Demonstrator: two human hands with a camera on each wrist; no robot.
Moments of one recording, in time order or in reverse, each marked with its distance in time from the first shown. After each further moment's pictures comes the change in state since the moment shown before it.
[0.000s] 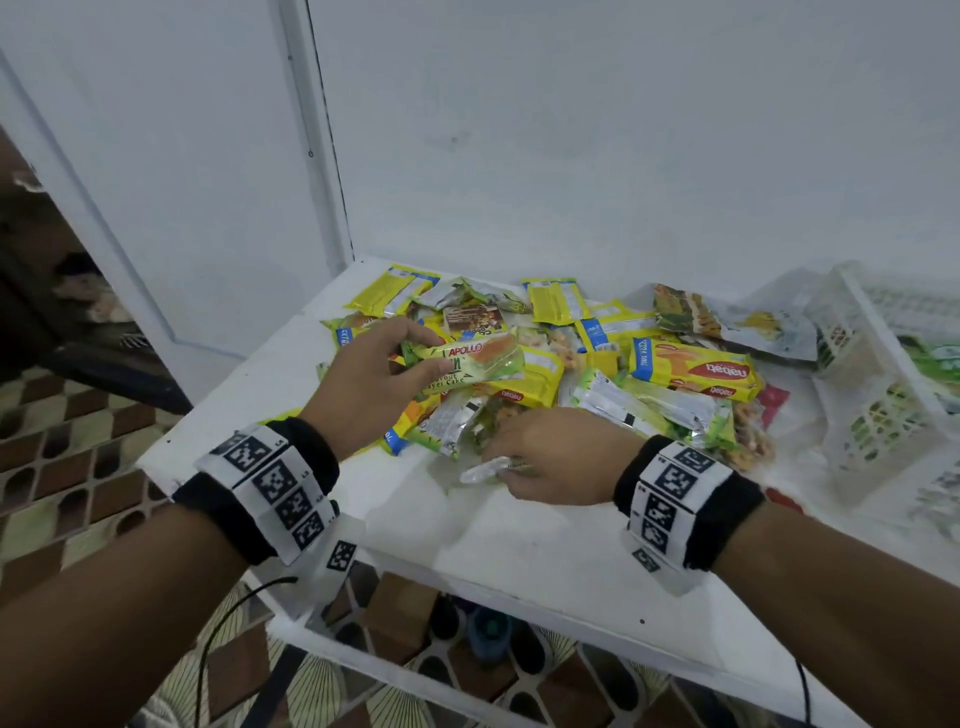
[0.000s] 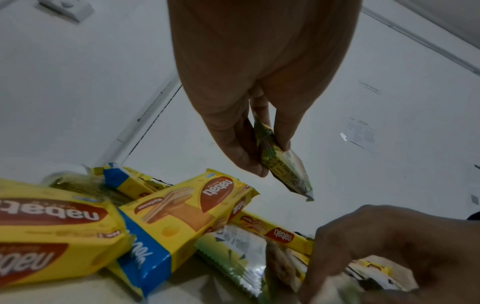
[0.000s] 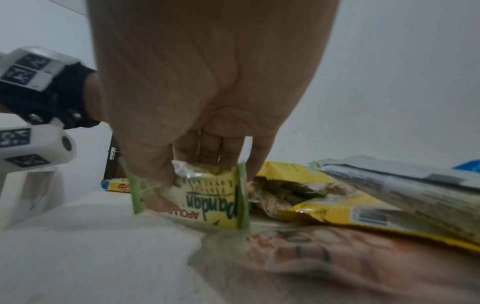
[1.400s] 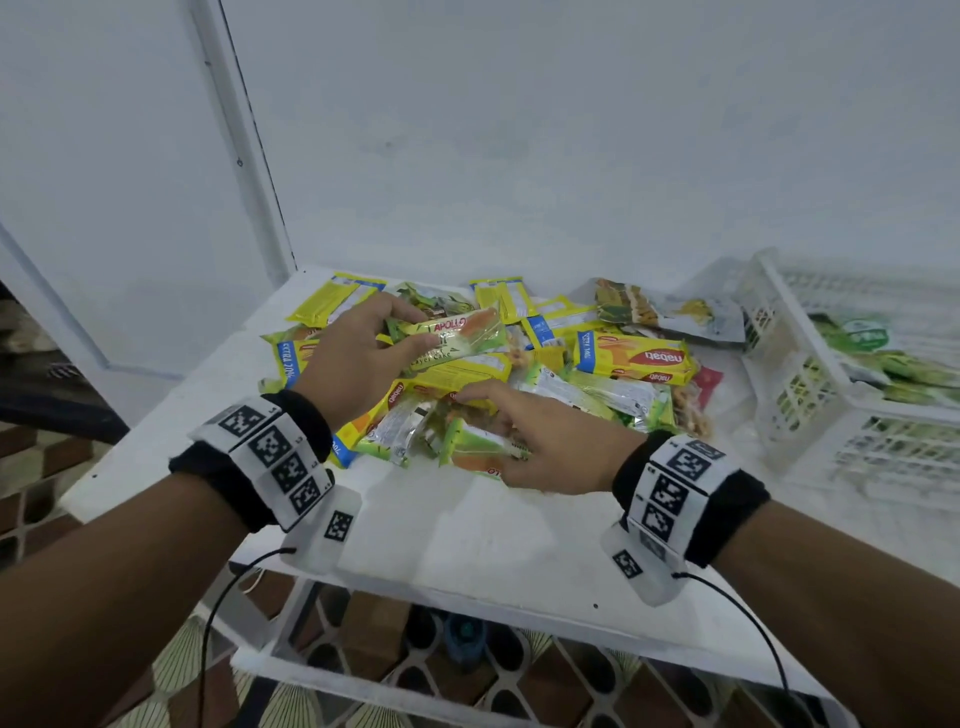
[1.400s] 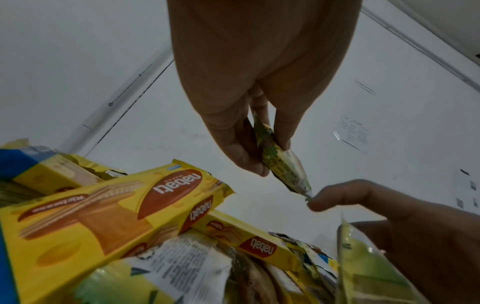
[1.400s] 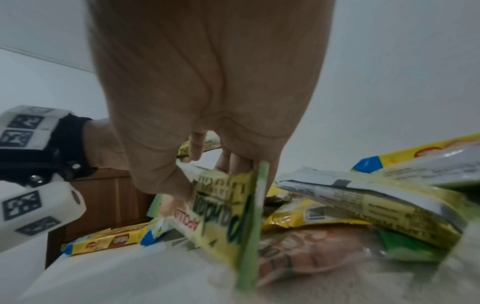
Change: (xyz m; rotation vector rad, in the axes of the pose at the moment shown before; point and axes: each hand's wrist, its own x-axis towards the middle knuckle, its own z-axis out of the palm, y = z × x) left_hand 0.037 0.015 0.033 0.068 -0.020 0.066; right_hand -0.043 0.011 -0.011 0.477 0.195 0.163
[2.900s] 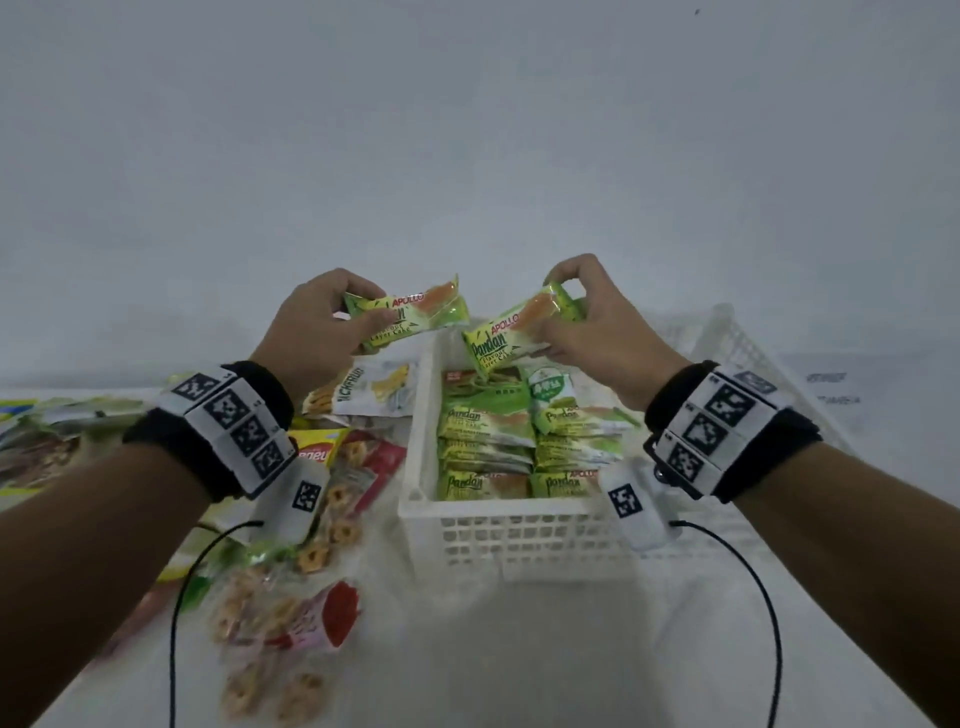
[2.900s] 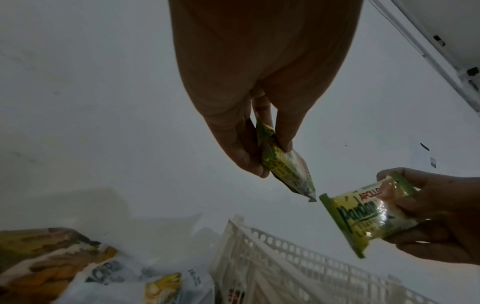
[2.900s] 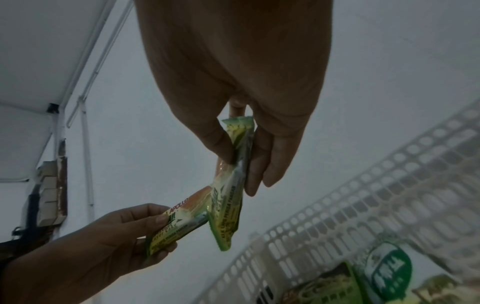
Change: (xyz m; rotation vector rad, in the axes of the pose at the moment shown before) left_hand 0.124 0.235 0.328 -0.064 -0.123 0.110; right_hand -0.240 0.253 -0.289 0.538 0.761 0.373
